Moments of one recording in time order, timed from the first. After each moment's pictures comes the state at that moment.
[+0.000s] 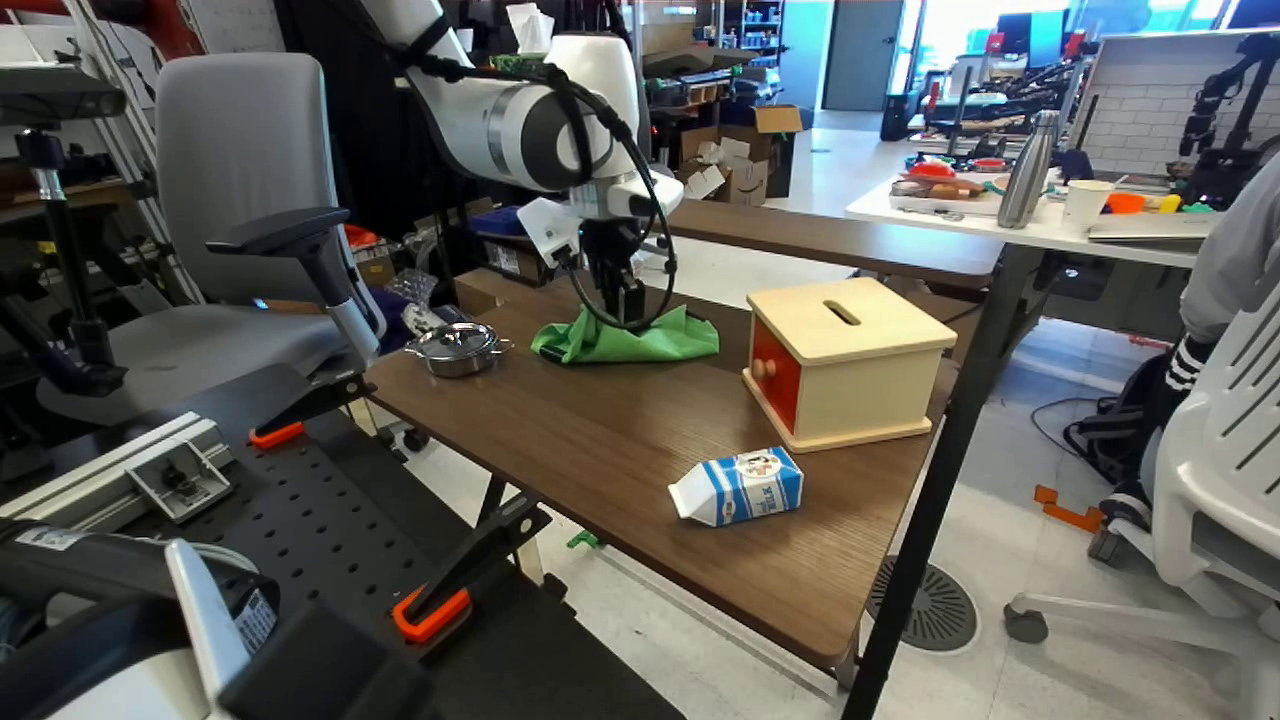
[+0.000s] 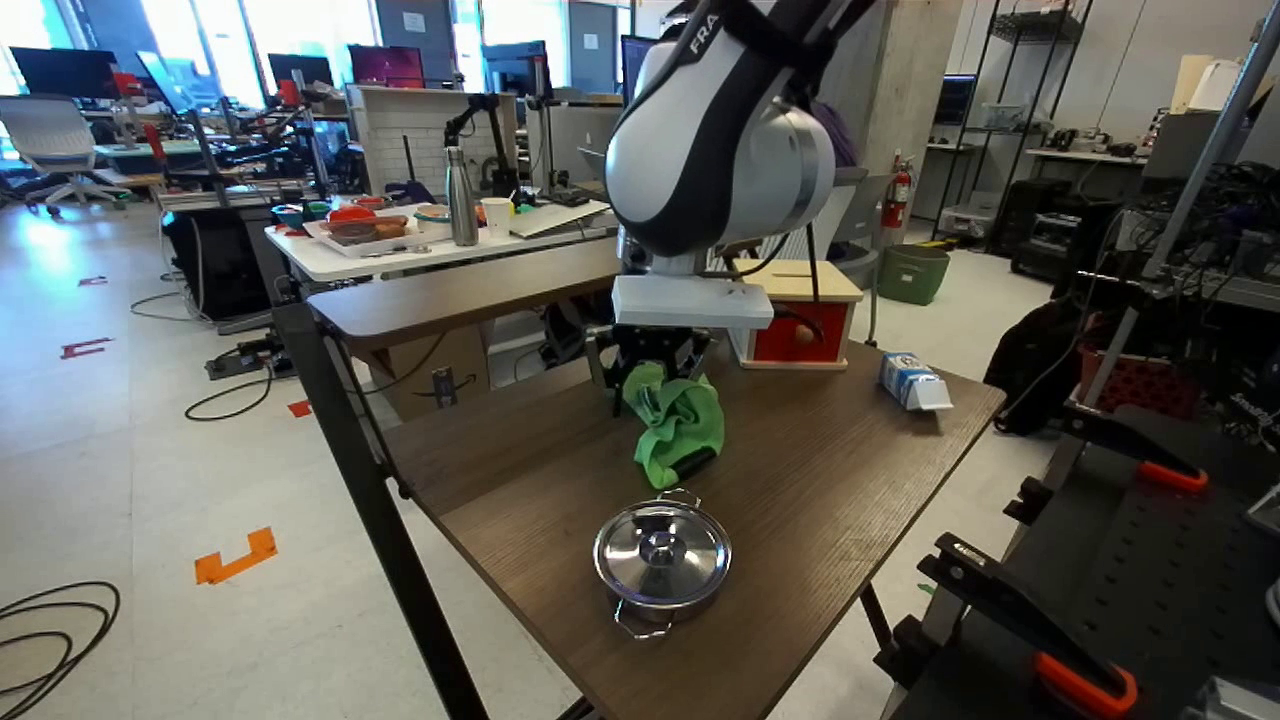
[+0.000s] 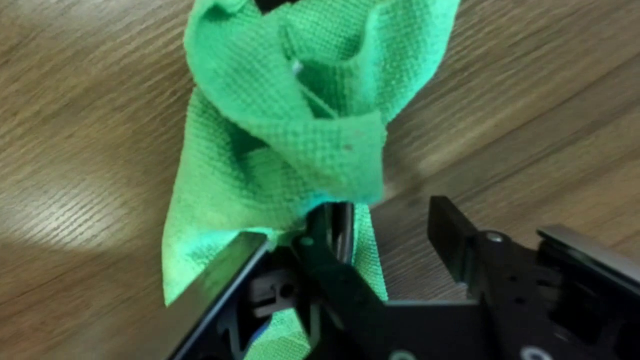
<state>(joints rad) 0.21 0.93 -0.04 -1.64 0.12 2.69 0.49</state>
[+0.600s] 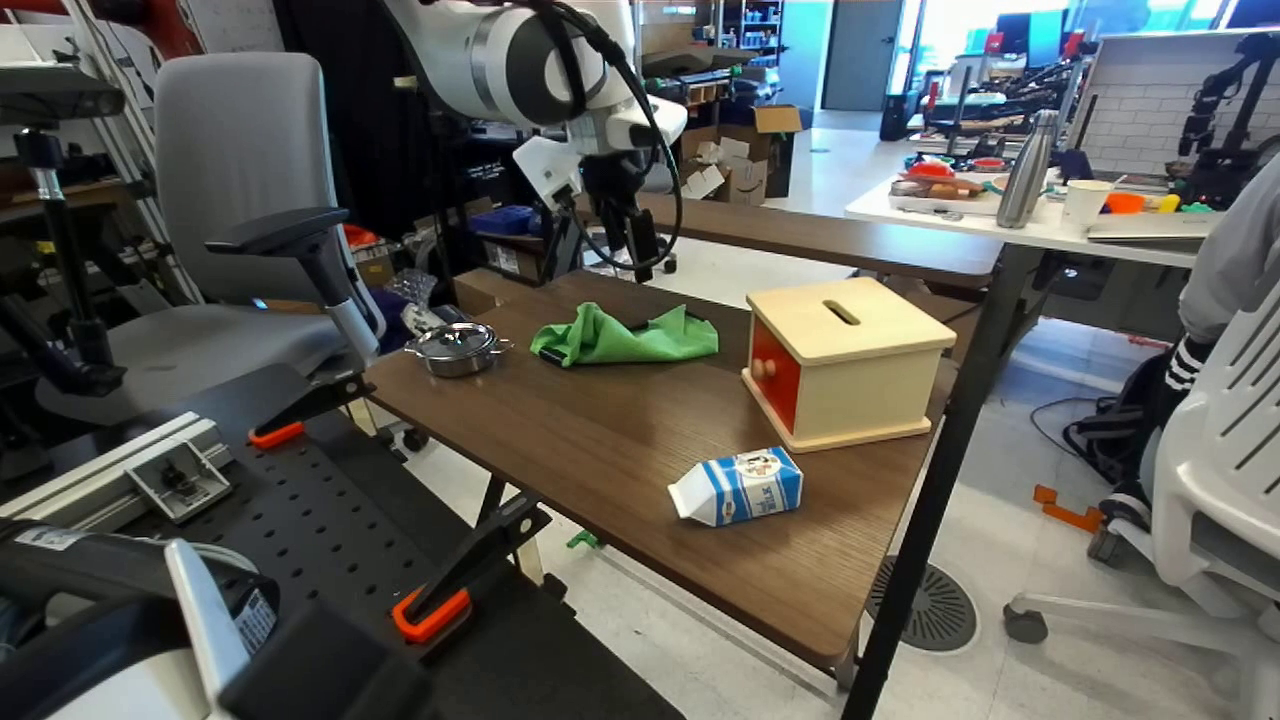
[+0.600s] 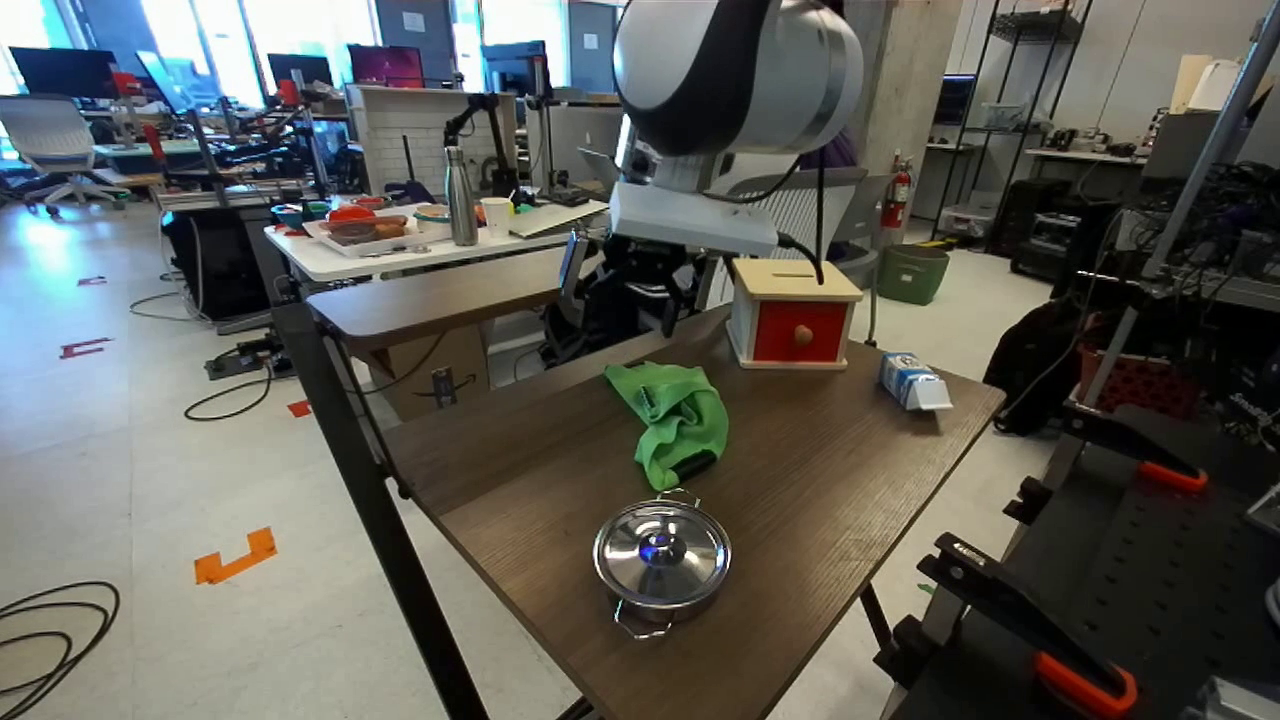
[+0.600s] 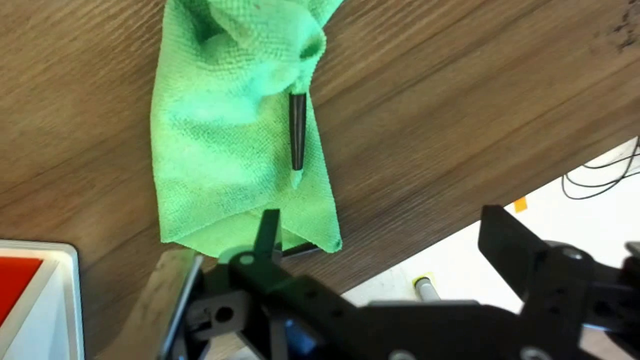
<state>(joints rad) 0.21 0.77 -0.04 -1.75 0.12 2.77 0.46</state>
